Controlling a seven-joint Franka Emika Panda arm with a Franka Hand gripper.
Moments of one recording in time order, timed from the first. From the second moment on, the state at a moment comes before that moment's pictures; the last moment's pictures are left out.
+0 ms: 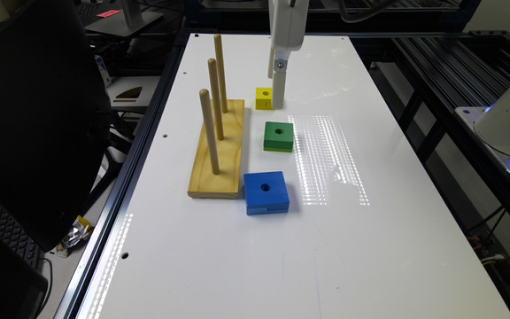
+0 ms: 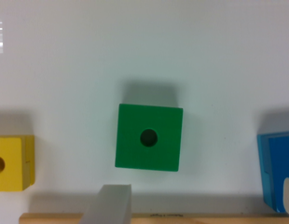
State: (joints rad) arm 0.05 0.09 0.03 -2.29 0.00 2.39 0.88
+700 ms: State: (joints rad) arm 0.02 0.09 0.03 -2.29 -0.01 2.39 0.86
